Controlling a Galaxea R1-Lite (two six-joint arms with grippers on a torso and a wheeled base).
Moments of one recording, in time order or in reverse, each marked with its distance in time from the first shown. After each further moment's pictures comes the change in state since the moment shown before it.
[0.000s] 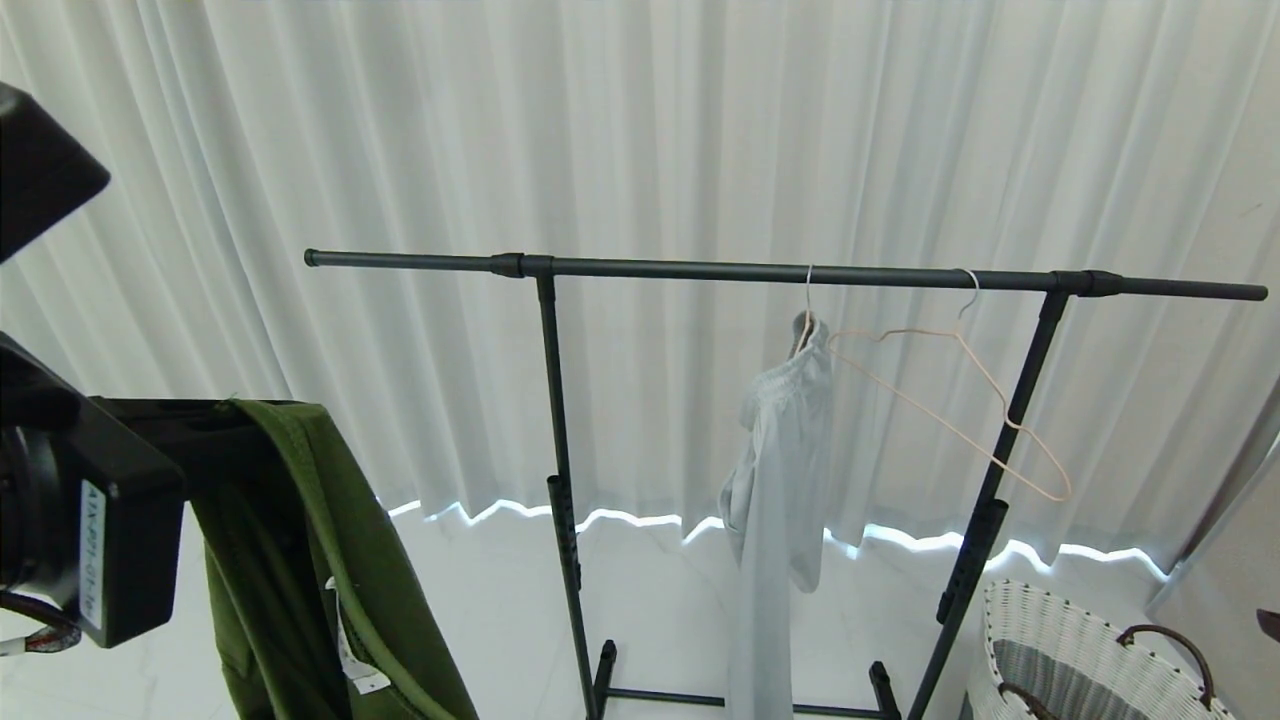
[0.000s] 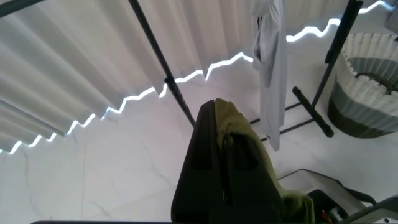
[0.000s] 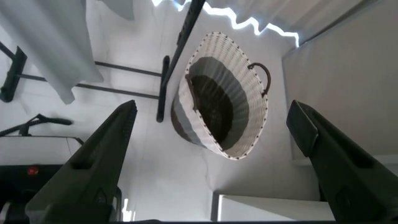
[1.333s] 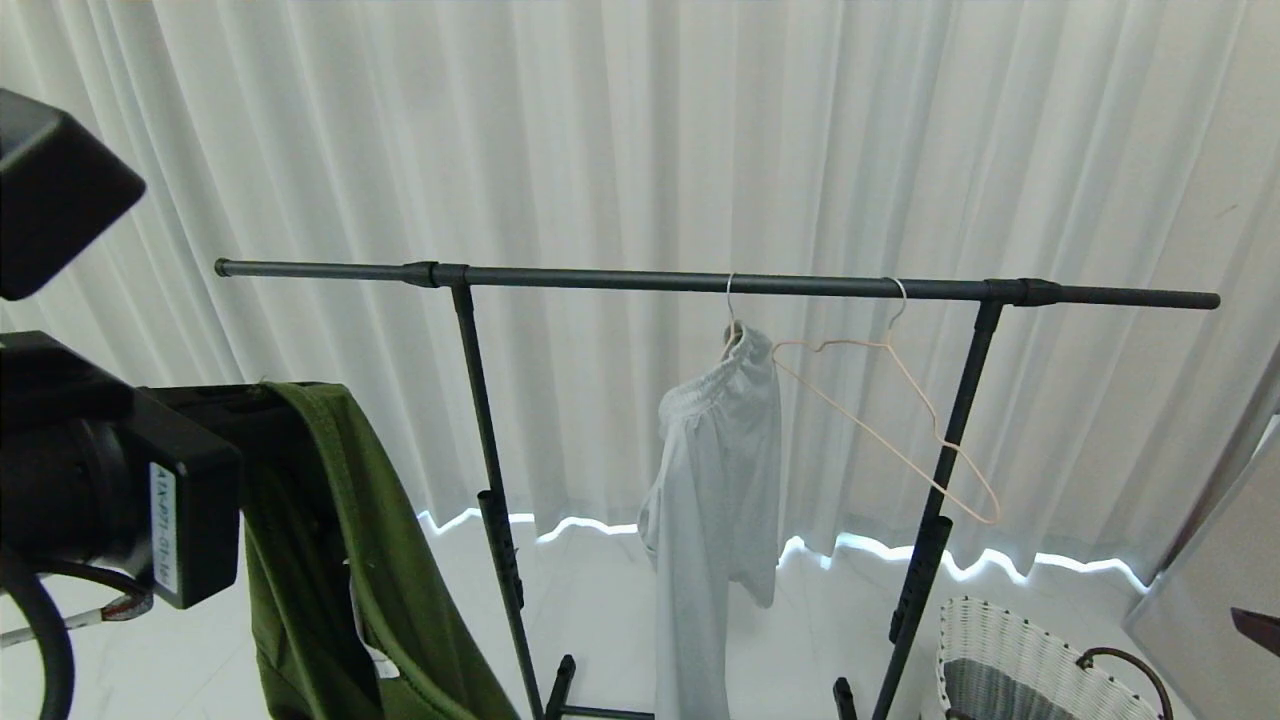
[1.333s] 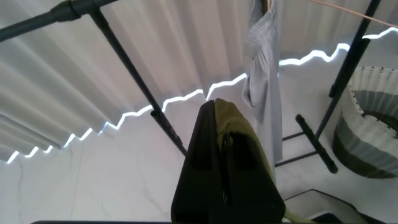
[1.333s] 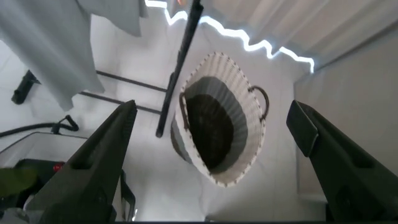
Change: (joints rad) left arm 0.062 -0.004 0.119 -0.204 -0.004 0.053; right arm 0.041 -0.023 -0.003 -0.005 0.117 0.000
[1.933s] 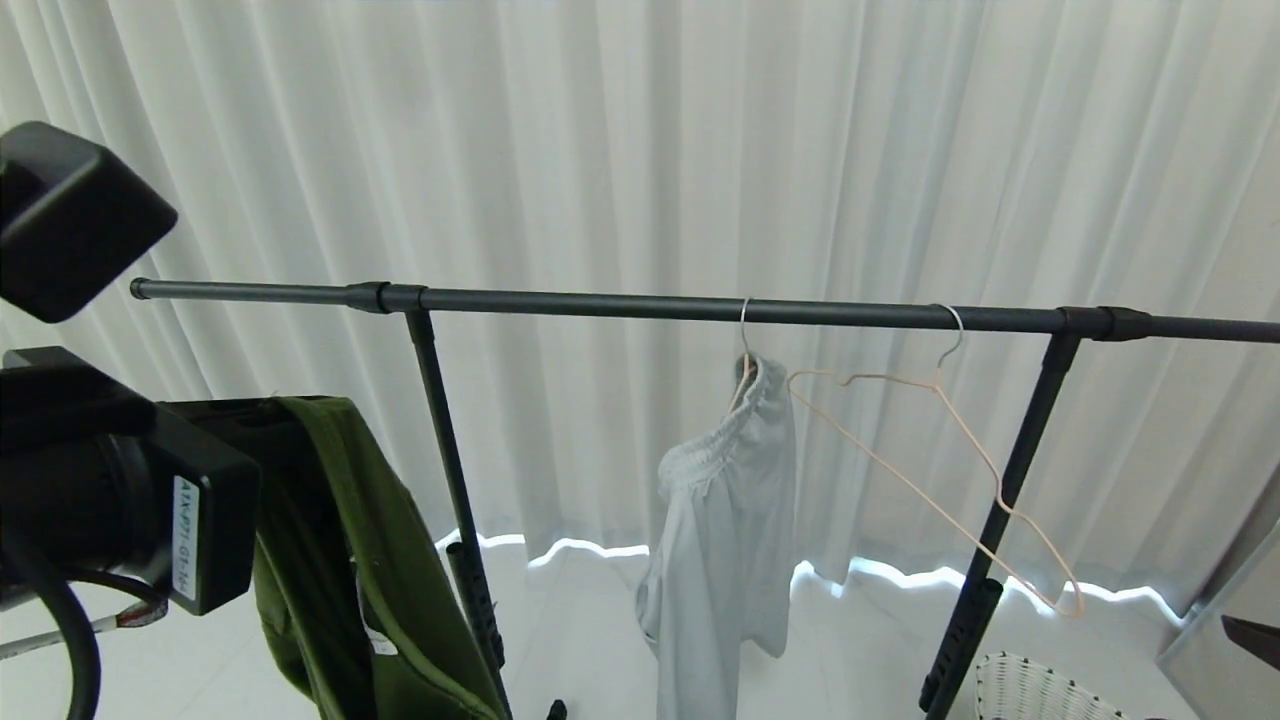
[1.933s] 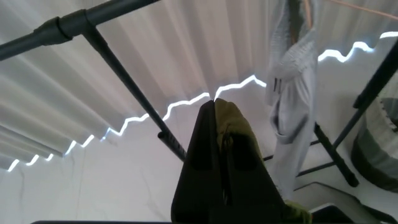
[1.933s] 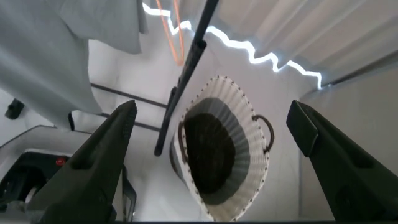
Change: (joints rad) left arm 0.005 0.000 0.023 0.000 -0.001 0.000; right arm 0.024 0.006 0.010 -0.001 0.000 0.000
